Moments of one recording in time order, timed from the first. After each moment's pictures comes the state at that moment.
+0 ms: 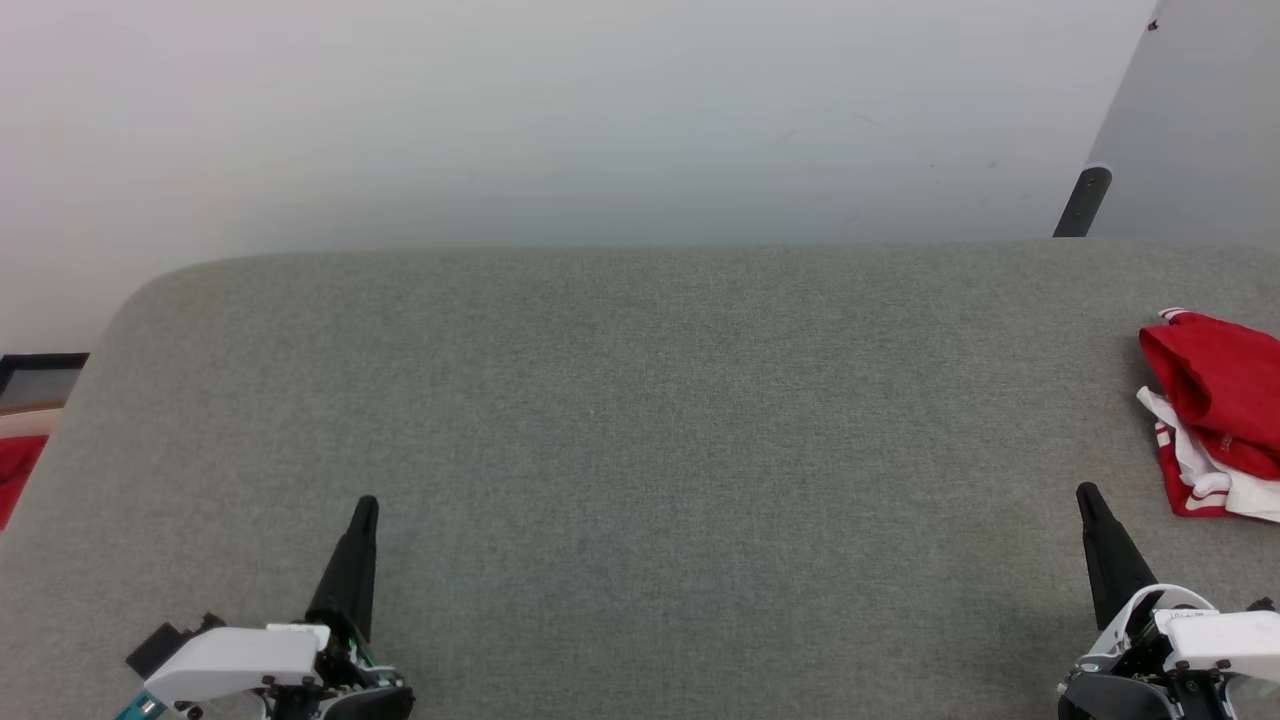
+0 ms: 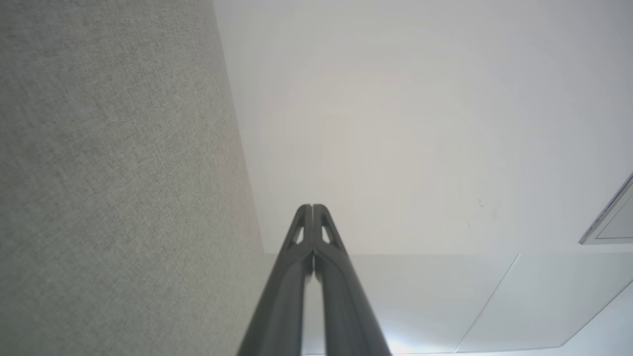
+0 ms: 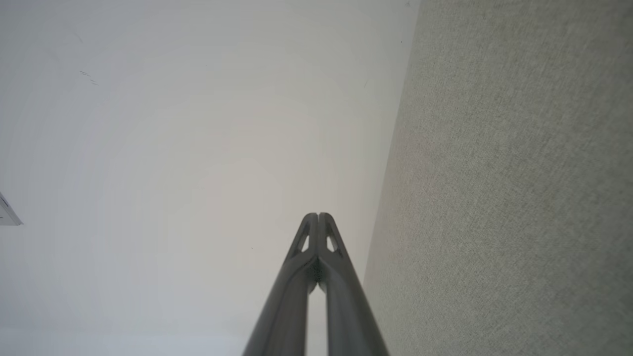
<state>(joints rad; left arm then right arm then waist) -0.11 0.05 0.11 0.24 -1.61 -0.13 0.12 -0.11 -0.05 -0.11 0.24 1.61 0.13 0.11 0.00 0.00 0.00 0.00</state>
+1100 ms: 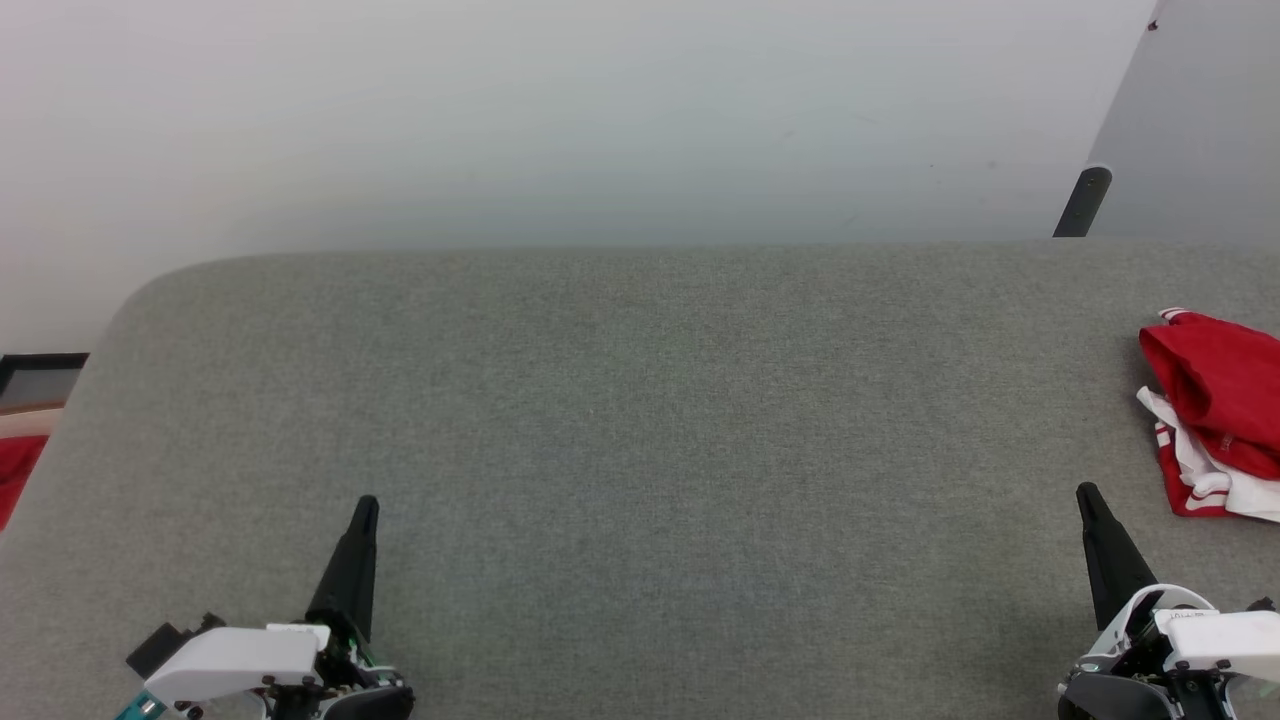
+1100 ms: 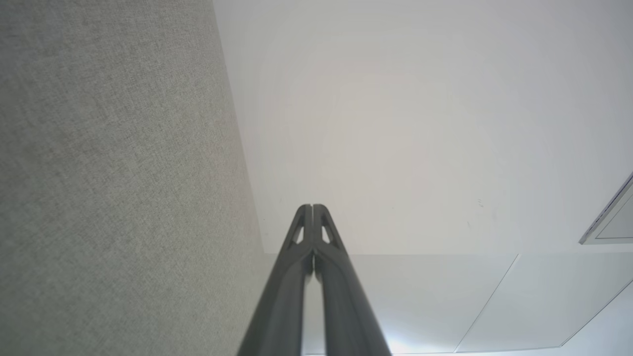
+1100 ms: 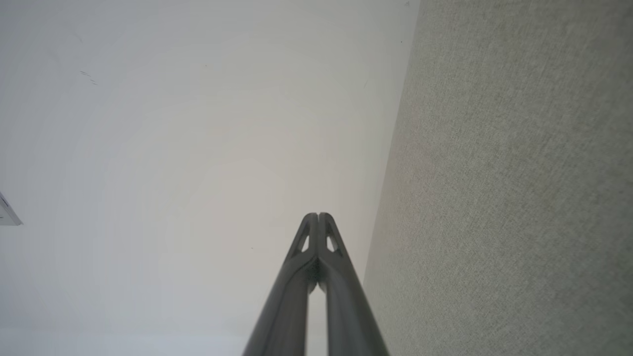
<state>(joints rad) -0.11 0.05 0.11 0.24 -1.61 -0.13 0.12 -0.11 -0.05 -0.11 0.24 1.61 0.13 0.11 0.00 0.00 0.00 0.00</state>
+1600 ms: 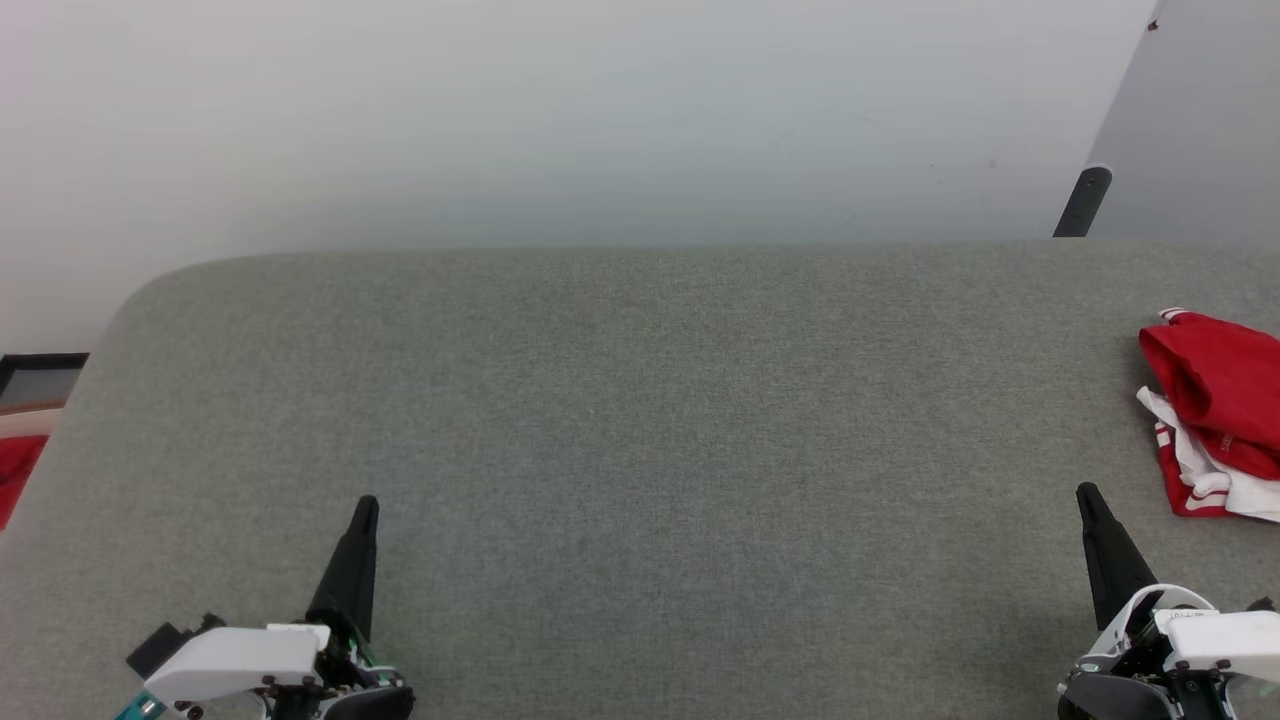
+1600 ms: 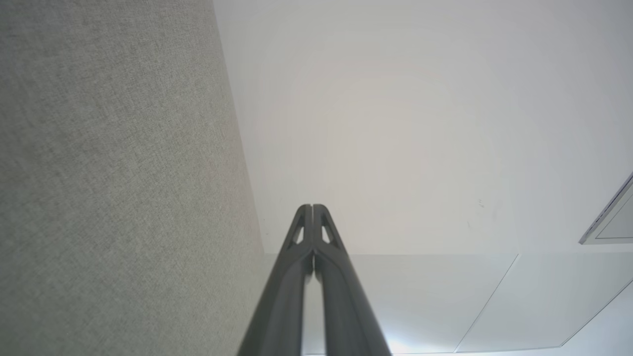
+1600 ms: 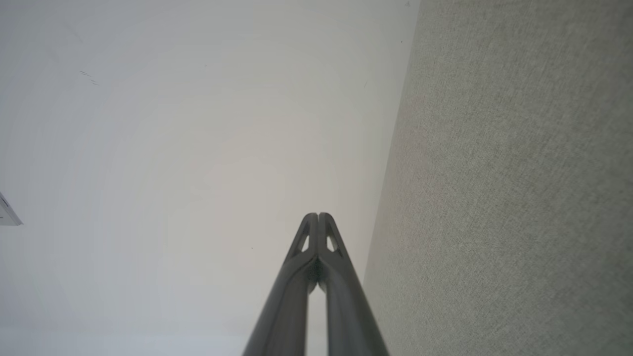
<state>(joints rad) -0.11 0.05 0.11 0.24 -1.61 -0.13 0.12 -0.11 -0.05 -0.11 0.24 1.61 0.13 0.11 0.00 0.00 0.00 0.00</state>
